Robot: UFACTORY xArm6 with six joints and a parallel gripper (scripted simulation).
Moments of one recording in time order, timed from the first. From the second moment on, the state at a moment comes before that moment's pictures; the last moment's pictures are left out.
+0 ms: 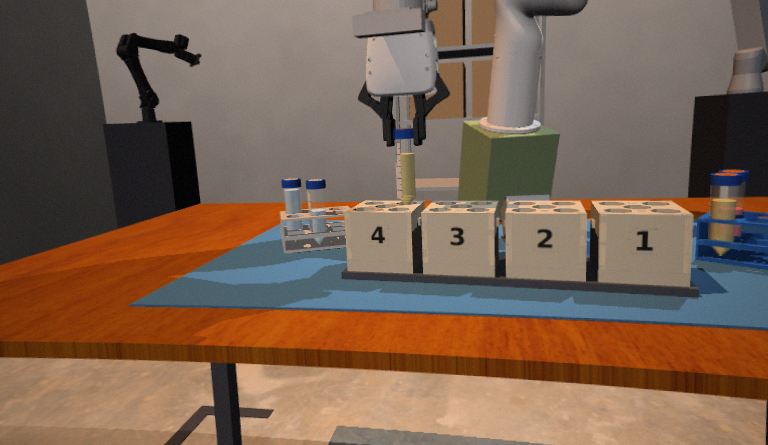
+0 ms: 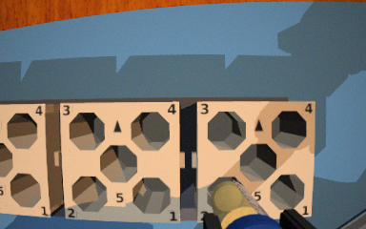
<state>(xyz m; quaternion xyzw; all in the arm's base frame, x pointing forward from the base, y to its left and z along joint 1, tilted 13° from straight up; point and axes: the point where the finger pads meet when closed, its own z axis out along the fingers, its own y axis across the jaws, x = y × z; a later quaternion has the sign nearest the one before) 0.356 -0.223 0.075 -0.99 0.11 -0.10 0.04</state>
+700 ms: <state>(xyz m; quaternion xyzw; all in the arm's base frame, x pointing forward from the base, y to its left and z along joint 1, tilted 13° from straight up) 0.360 -0.222 0.056 -0.99 0.11 -0.10 0.04</state>
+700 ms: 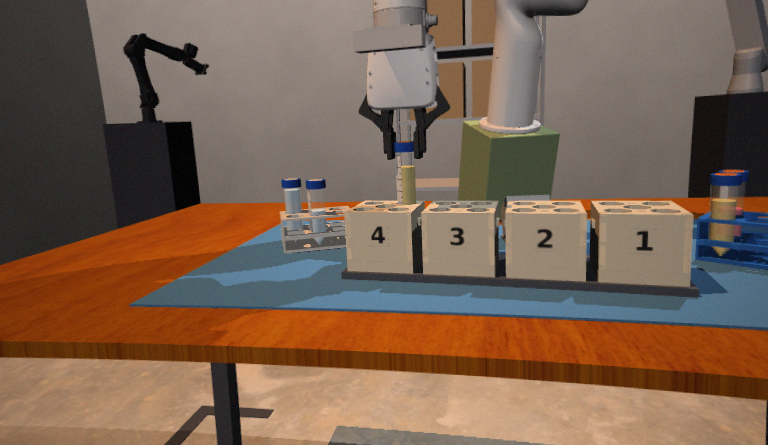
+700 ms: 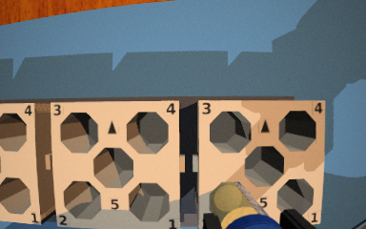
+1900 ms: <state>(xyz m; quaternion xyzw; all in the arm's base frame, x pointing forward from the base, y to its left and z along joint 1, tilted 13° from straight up) 0.367 -0.220 0.025 -0.99 0.11 -0.10 0.04</state>
